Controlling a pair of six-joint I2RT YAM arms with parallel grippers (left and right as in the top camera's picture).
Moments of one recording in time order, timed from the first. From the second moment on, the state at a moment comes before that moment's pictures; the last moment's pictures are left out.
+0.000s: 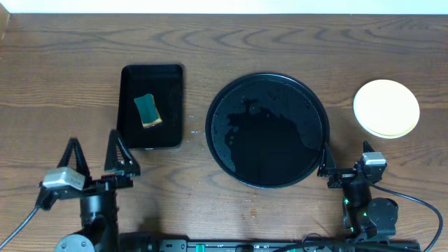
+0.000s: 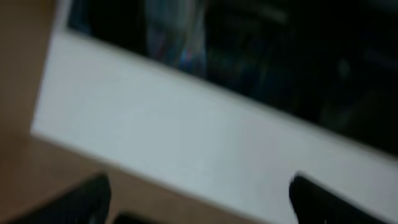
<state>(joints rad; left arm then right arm) 0.07 0.13 0.52 -0.14 -0.04 -0.39 0.06 0.02 0.01 -0.07 -0.03 0.12</state>
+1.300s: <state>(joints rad) 0.05 0.01 0.01 -0.06 -0.13 -0.44 0.06 0.02 0.01 -0.07 -0.03 0.12</state>
